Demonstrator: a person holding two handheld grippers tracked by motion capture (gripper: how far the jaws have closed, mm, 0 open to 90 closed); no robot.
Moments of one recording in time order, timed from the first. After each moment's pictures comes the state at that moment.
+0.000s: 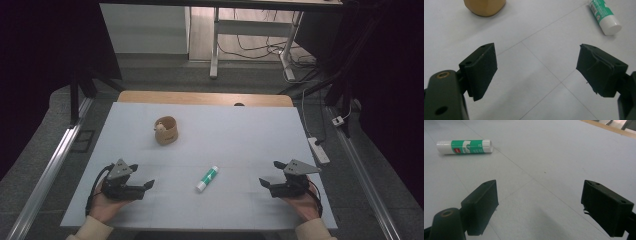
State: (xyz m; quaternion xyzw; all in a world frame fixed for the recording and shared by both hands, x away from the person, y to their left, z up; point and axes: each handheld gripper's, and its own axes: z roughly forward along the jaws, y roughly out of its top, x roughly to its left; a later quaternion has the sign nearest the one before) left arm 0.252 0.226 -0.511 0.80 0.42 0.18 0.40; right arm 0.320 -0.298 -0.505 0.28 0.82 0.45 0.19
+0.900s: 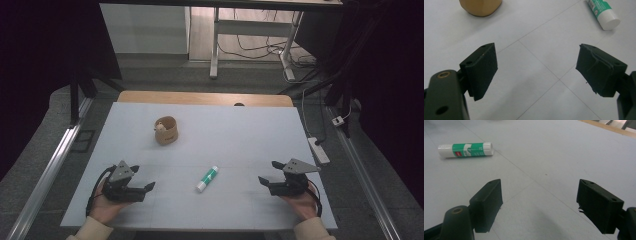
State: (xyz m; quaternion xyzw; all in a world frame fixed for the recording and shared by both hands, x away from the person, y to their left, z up) left arm 0.249 0.222 -0.512 0.81 0.40 0.19 0.39; right arm 0.319 -0.295 -0.503 0.29 0.82 0.46 0.19
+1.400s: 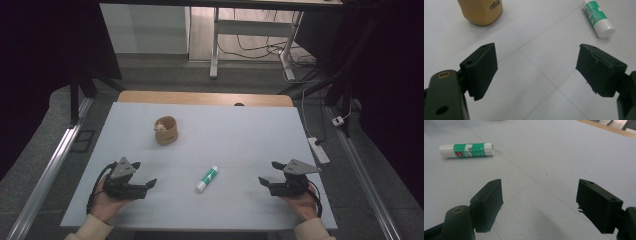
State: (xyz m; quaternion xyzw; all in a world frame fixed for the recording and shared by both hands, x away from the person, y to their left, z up) left arm 0.255 0.215 -0.496 0.81 0.39 0.19 0.38; right arm 0.319 -0.296 -0.504 0.29 0.82 0.46 0.19
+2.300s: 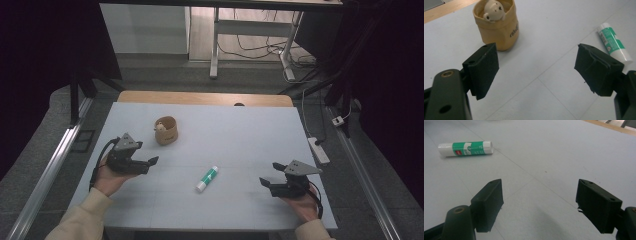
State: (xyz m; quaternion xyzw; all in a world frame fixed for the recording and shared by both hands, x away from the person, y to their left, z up) left arm 0.308 0.220 -0.464 0.81 0.40 0.19 0.38; right arm 0.316 -0.299 -0.505 0.29 0.82 0.46 0.19
